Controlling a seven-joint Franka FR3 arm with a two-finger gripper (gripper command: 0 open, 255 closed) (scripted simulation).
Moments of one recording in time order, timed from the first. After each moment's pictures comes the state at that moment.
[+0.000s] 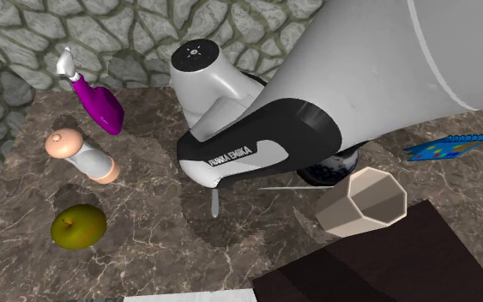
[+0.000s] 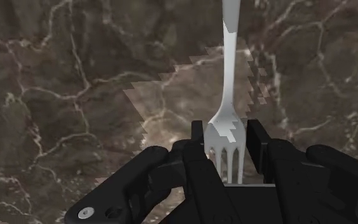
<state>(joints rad) 0.14 0.58 0.23 -2.00 -0.30 2.61 0.92</state>
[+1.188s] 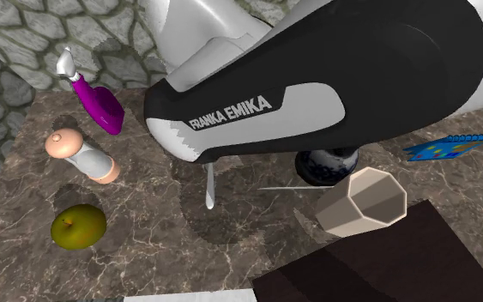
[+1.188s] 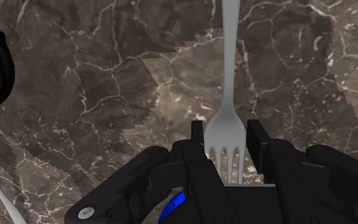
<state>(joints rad) 0.09 0.39 0.30 -2.01 -0.22 2.44 0.86</state>
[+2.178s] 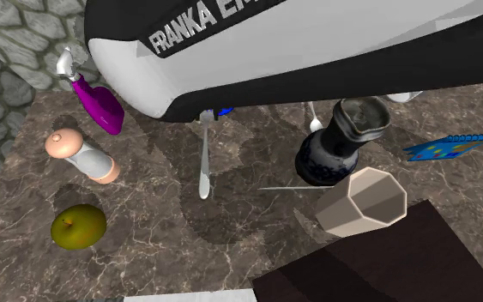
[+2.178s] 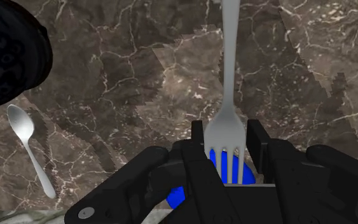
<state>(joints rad) 0.07 0.27 0.33 -1.95 -0.15 2.27 0.81</state>
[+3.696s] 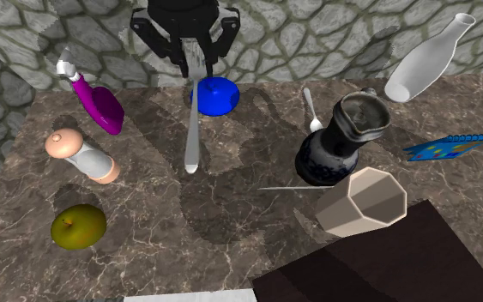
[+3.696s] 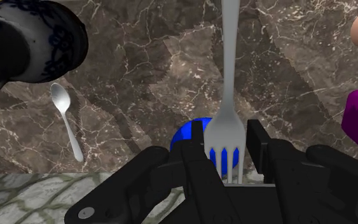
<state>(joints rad) 0.06 0.15 0.34 -1.79 -0.09 1.99 0.76</state>
